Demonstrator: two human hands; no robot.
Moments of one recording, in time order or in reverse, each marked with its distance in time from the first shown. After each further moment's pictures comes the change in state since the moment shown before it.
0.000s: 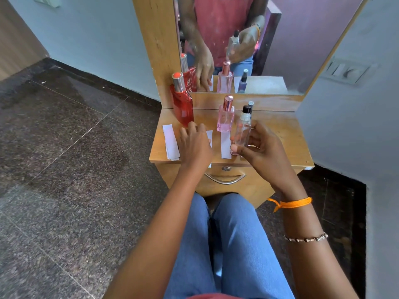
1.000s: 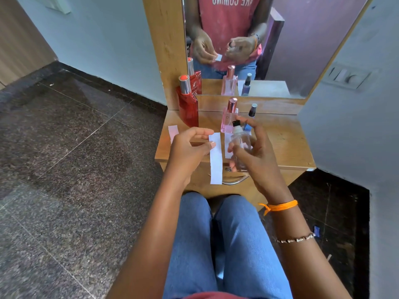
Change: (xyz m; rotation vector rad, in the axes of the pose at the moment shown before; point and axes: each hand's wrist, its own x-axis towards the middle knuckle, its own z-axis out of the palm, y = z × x) left_hand -0.036 -0.013 -0.056 -1.015 -0.095 -0.150; right_hand -0.013 -0.002 0.022 0.298 -0.021 -0.091
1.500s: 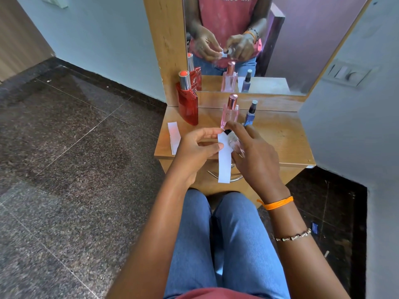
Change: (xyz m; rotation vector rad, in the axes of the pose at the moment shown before) left_hand -0.006 0.002 0.009 -0.157 -0.139 -0.059; right_hand 0.000 0.002 0.006 -1.149 0.078 -0.214
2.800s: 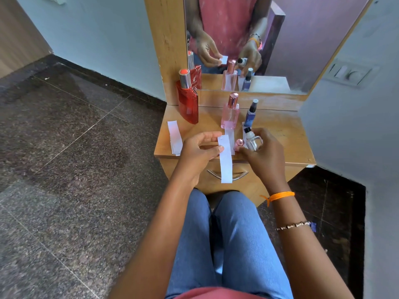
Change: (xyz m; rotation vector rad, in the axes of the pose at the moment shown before) left_hand 0.003 -0.017 0.003 -0.015 0.018 -0.049; right_hand 0.003 0.041 0.025 0.398 0.062 0.421
